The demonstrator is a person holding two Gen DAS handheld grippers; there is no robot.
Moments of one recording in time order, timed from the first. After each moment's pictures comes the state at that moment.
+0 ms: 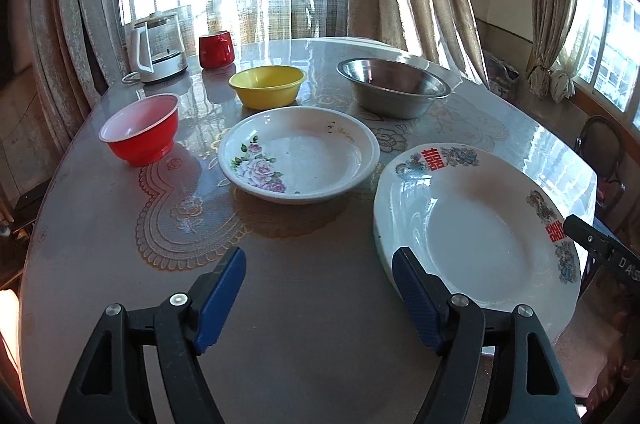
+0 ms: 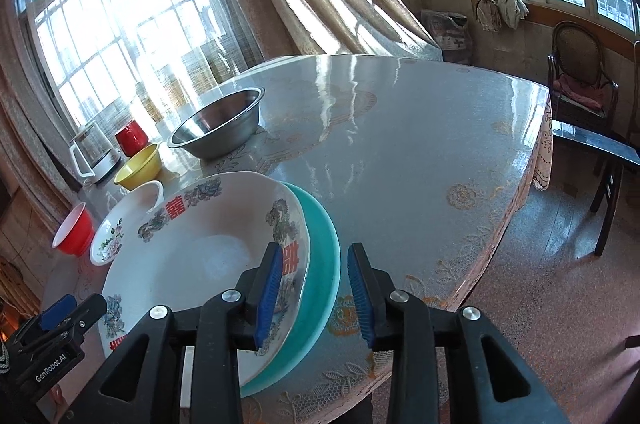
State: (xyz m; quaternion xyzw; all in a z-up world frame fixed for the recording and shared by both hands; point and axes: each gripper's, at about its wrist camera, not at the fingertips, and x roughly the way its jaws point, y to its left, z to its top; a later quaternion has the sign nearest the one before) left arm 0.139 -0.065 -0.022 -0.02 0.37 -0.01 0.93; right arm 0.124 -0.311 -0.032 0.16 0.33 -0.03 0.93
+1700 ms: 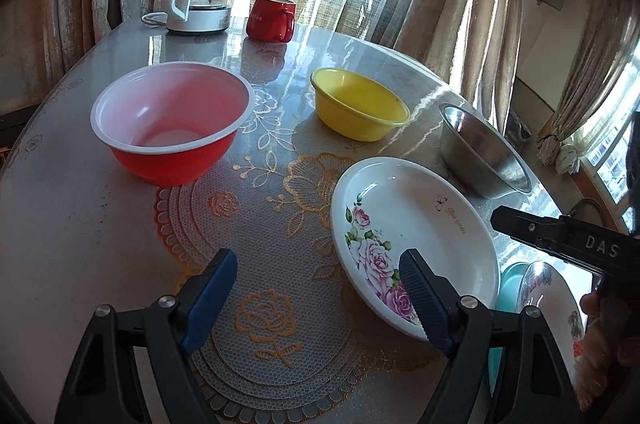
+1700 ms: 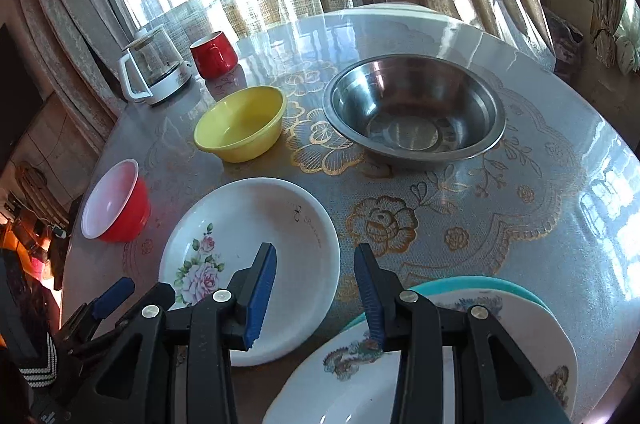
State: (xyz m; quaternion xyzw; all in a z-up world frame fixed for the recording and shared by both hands) left arm 0.238 0.051 -0.043 -0.16 0.39 -0.02 0.91; right arm 0.302 -0.143 -0.011 0.06 0.46 0.12 0.88
